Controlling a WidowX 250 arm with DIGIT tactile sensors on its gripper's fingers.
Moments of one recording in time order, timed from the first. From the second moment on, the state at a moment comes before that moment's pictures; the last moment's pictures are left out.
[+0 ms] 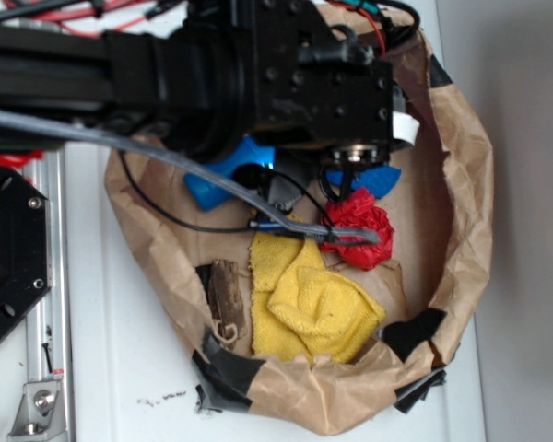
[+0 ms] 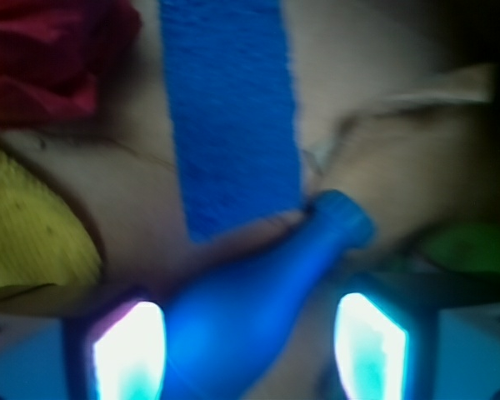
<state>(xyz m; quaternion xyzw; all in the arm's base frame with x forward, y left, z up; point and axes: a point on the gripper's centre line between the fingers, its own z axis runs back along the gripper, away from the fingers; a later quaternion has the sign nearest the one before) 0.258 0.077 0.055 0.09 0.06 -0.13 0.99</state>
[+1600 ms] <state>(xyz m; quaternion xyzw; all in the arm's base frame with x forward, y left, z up) 0.237 0.072 0.019 -0.05 0.06 0.05 1.00</state>
